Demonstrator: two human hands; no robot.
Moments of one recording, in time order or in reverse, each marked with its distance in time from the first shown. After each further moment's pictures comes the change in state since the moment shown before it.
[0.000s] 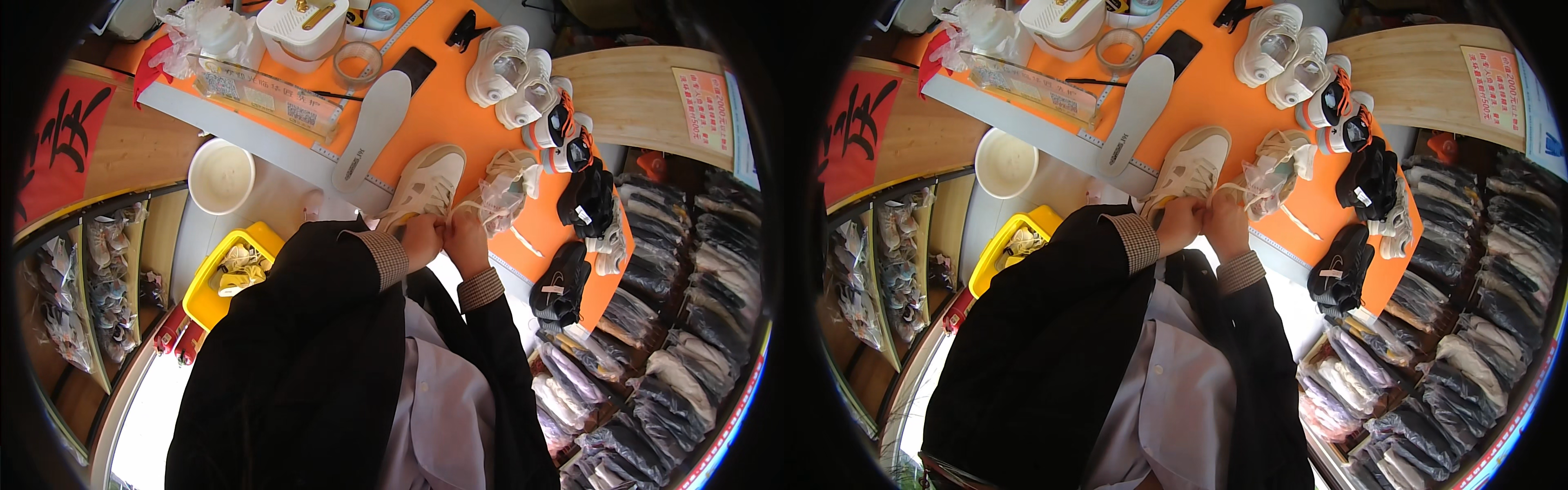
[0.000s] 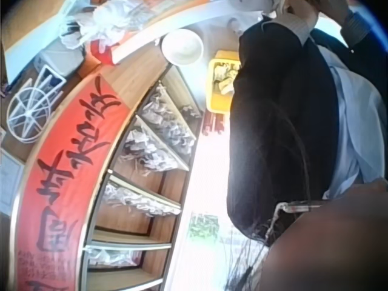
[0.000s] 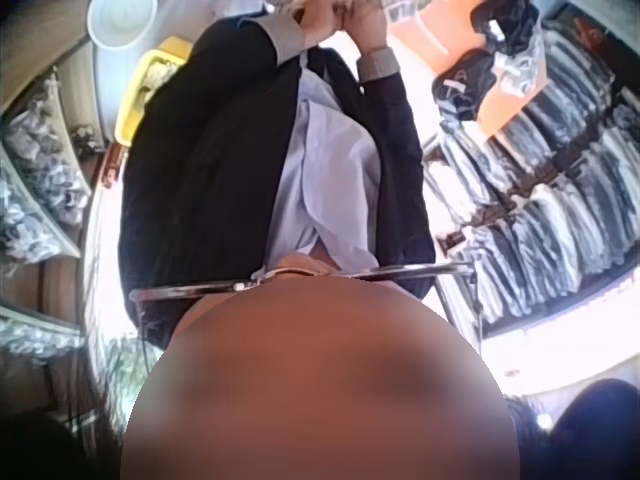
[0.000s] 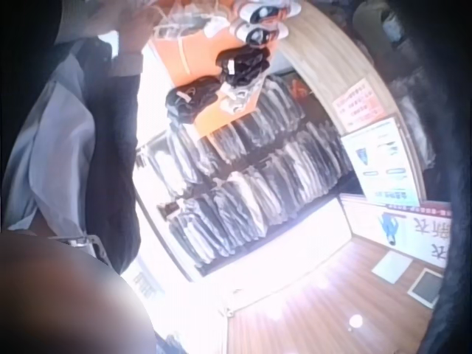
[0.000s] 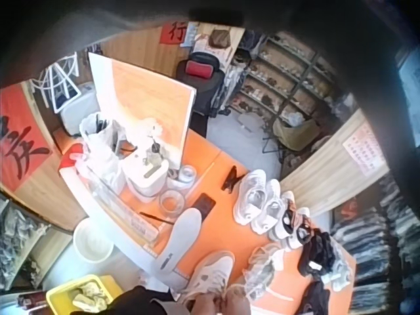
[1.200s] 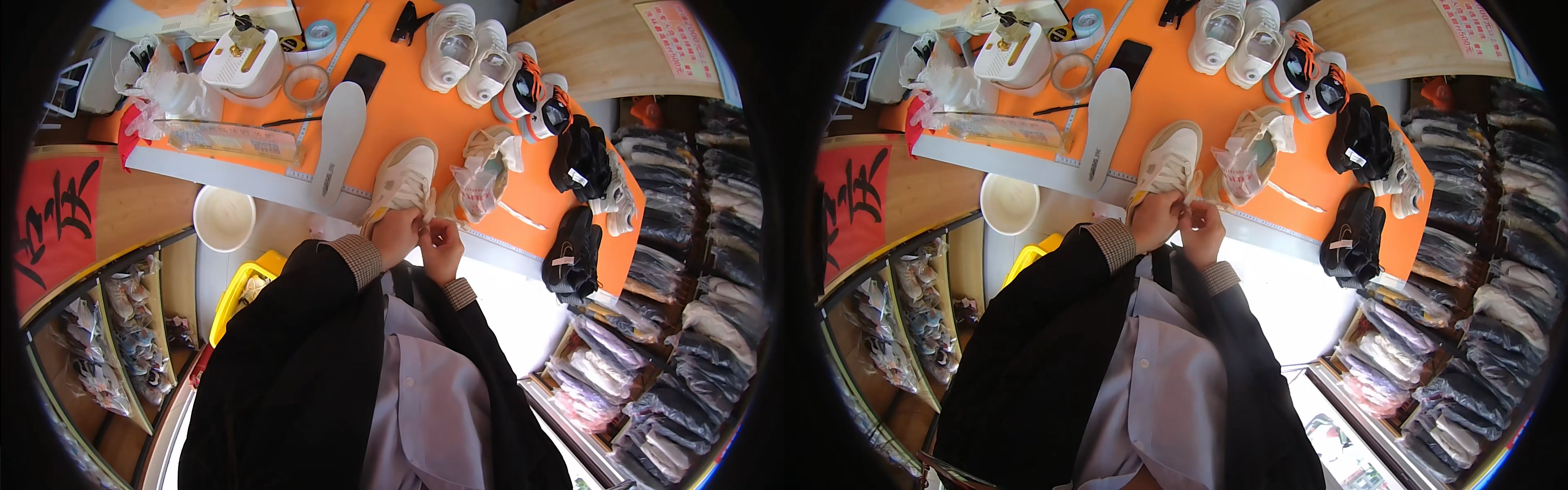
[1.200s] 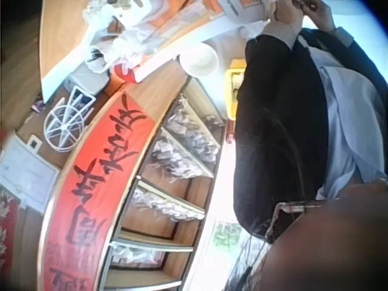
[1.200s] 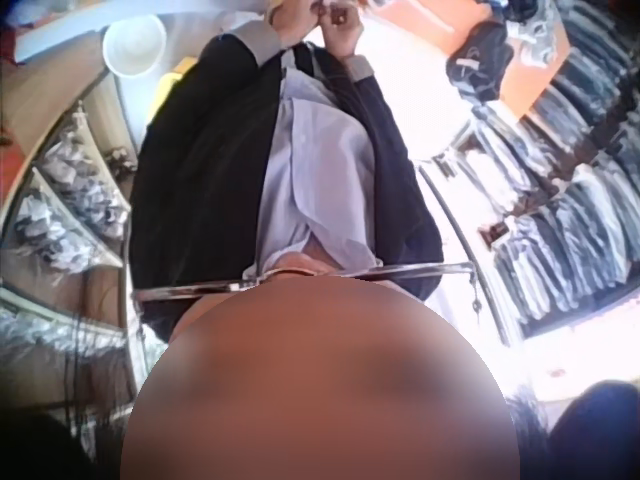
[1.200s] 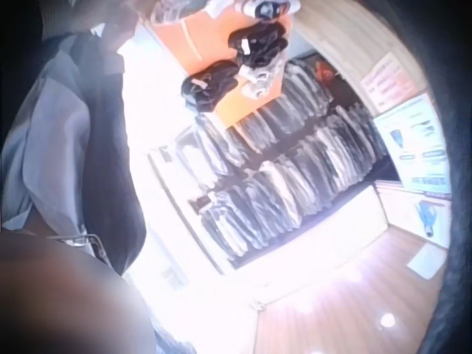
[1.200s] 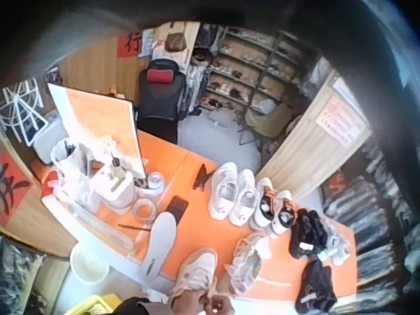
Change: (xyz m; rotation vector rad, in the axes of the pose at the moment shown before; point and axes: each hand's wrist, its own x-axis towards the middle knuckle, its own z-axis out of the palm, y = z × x) left_hand 0.012 0.016 -0.031 0.428 -0.305 0.117; right_hand -0.051 -0.007 0.053 0.687 0.440 0.338
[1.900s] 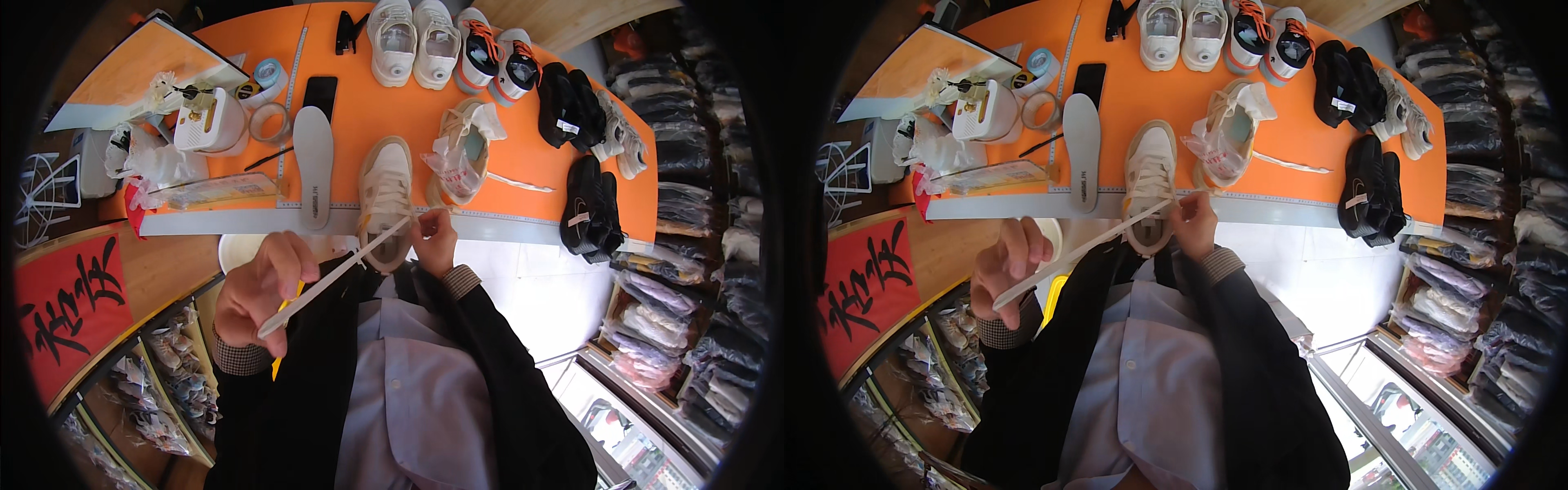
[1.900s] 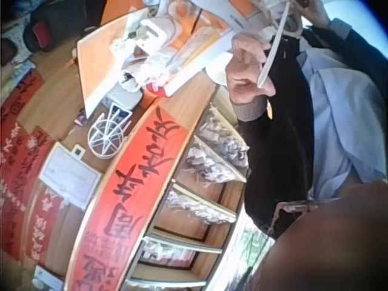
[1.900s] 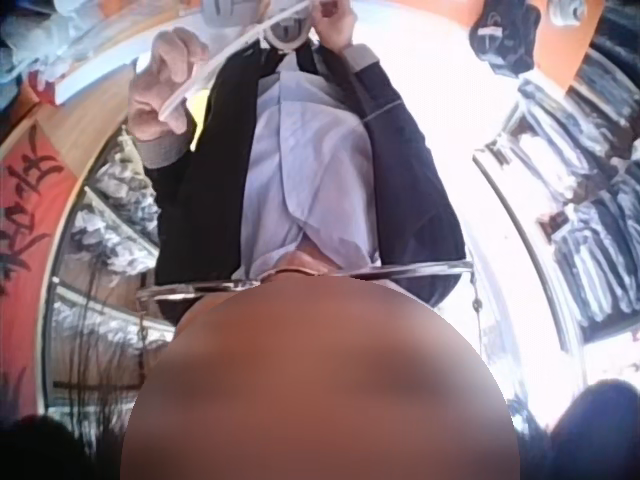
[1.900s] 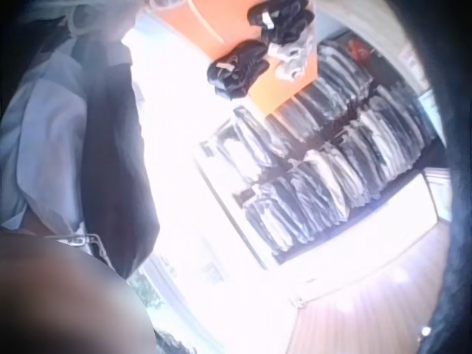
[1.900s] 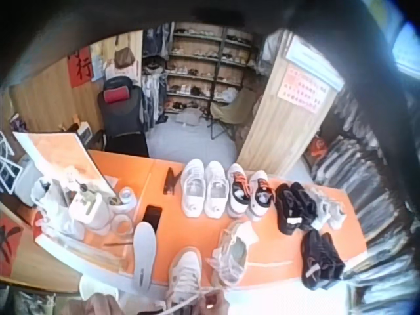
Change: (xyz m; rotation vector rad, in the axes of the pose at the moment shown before) left_hand -0.076 0.130 -0.179 -0.888 -0.507 0.696; right_hand -0.001 -0.006 0.003 0.085 0.062 0.105
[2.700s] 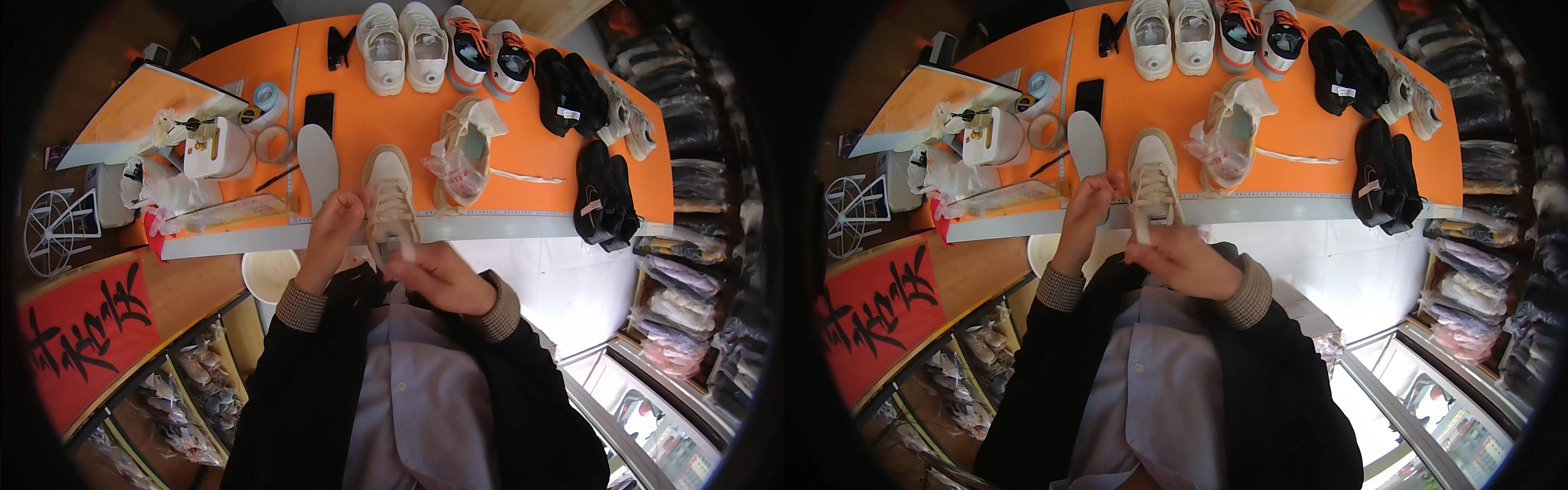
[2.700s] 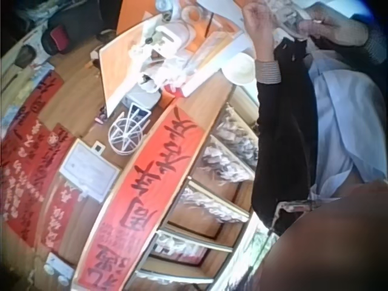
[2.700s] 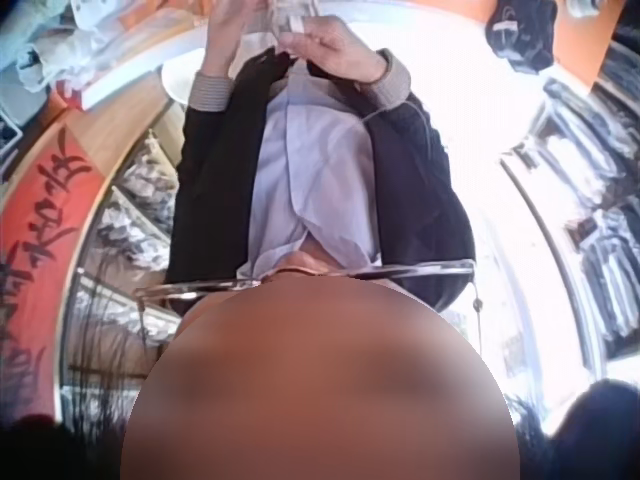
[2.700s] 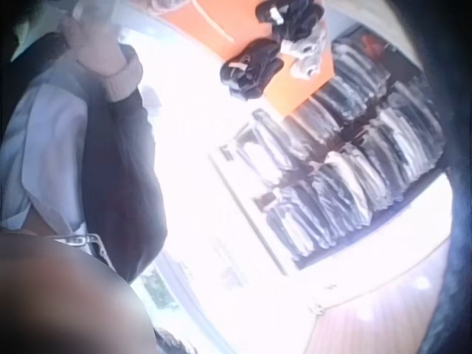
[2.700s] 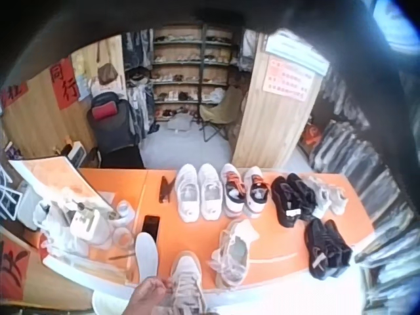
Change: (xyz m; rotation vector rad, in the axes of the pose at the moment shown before) left_hand 0.002 -0.112 -0.047 0.438 0.442 -0.478; right_hand -0.003 -0.158 -0.063 0.300 -0.810 -0.189
